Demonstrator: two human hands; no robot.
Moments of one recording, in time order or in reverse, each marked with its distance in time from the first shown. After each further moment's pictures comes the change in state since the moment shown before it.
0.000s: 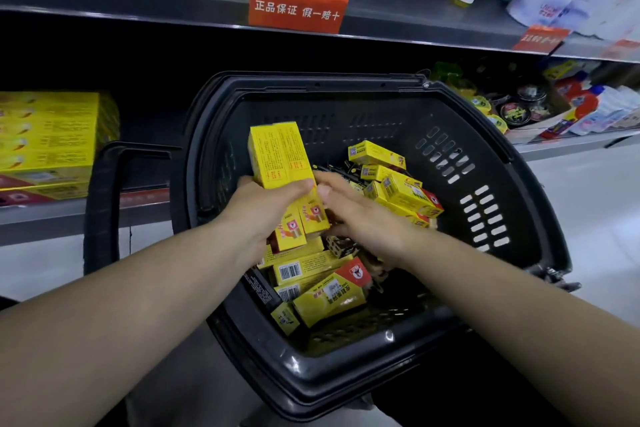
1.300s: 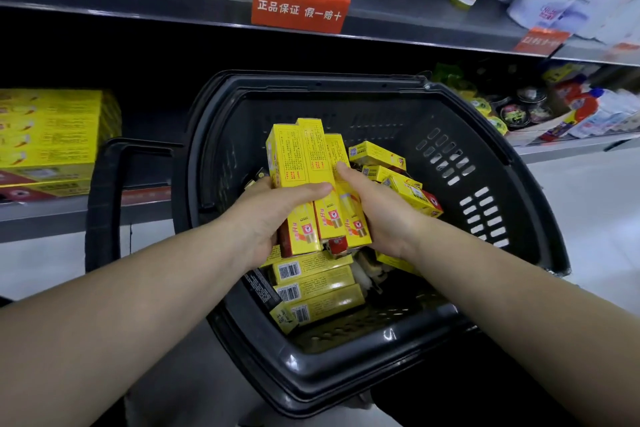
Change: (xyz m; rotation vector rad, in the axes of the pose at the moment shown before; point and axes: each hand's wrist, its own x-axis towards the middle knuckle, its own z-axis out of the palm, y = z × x) left_hand -0.021 0.009 0.002 -0.079 -0.208 -0.055; right_hand 0.003 -0.006 -0.010 0.535 0.157 0.289
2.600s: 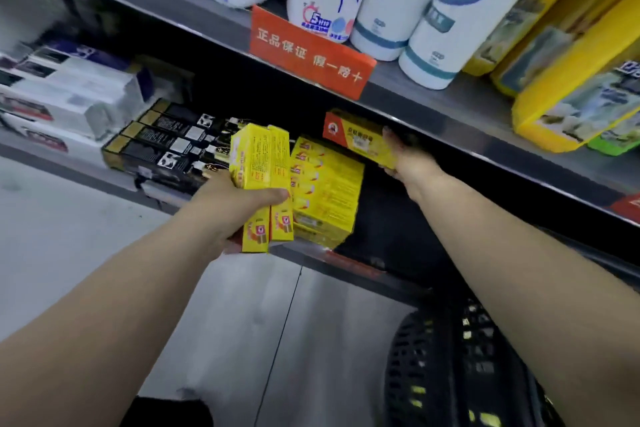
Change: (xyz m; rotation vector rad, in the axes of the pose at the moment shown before) left_hand -0.045 0.070 -0.358 -0.020 0.618 0.176; right_hand 0.244 -0.123 0.309 -0.562 0.185 -0.399
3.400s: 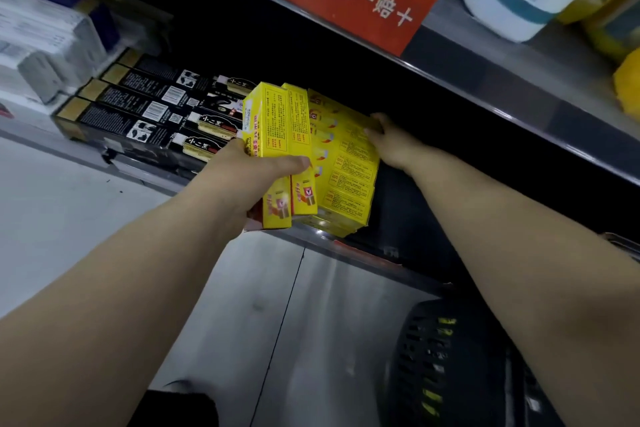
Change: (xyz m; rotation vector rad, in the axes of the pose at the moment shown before) left_hand 0.053 0.001 0.020 -0.060 -0.043 -0.090; right_hand 0.061 0.028 0.045 -0.654 -0.313 -0.137
